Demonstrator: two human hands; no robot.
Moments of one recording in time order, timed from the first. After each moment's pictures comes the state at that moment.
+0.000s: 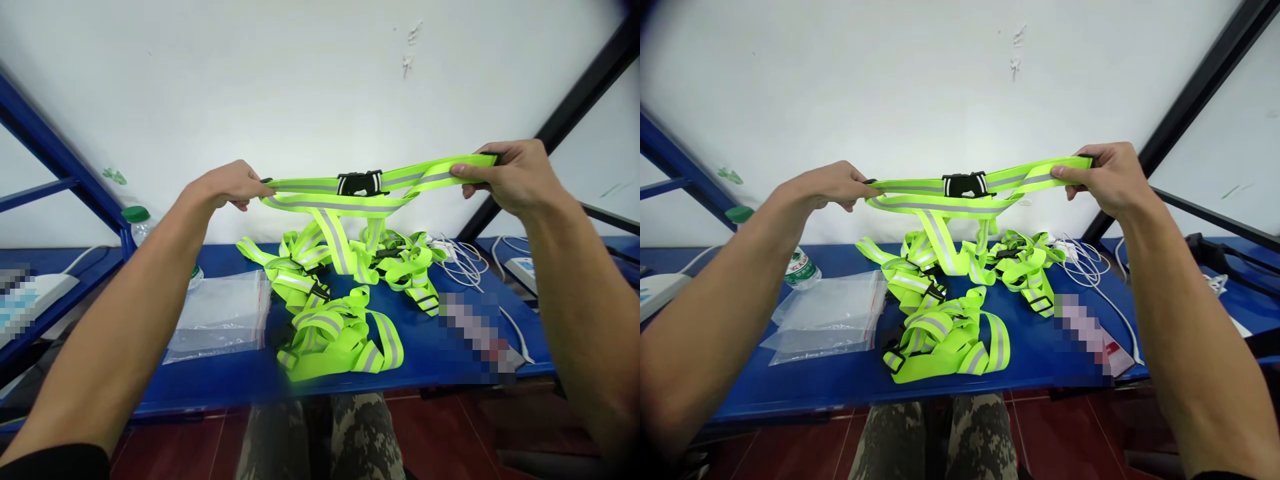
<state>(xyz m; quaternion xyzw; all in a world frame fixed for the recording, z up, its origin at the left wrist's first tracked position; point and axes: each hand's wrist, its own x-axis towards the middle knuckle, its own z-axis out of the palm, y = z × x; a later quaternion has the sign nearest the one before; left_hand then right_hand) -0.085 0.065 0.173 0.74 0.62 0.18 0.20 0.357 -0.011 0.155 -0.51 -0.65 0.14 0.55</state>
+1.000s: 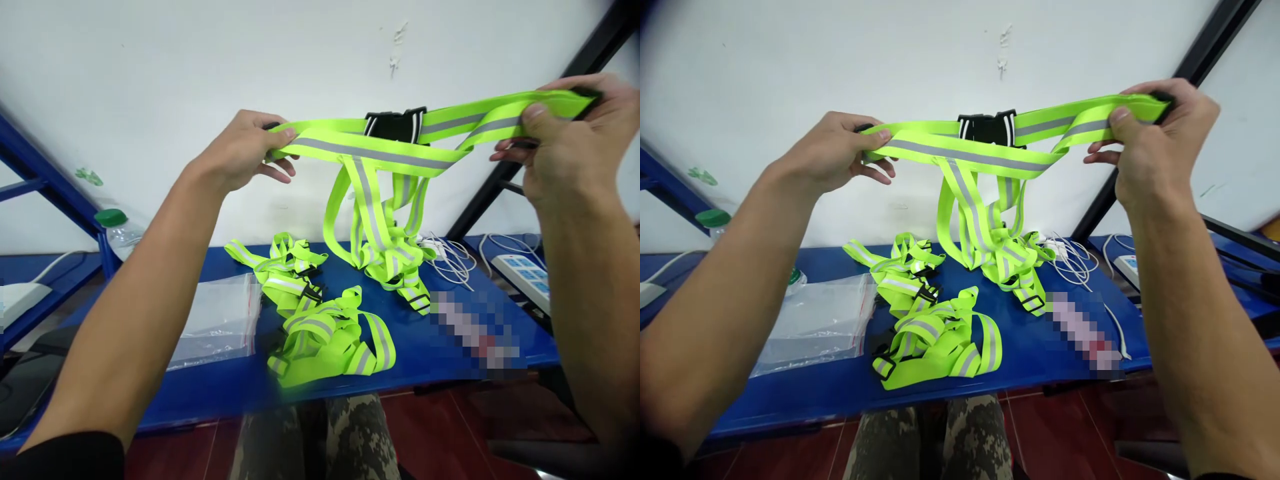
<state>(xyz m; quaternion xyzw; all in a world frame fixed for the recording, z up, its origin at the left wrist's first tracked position) -0.026 0.038 0.205 0.76 0.38 0.40 0.34 0.361 -0.019 0.177 -0.44 -0.53 0.04 0.72</state>
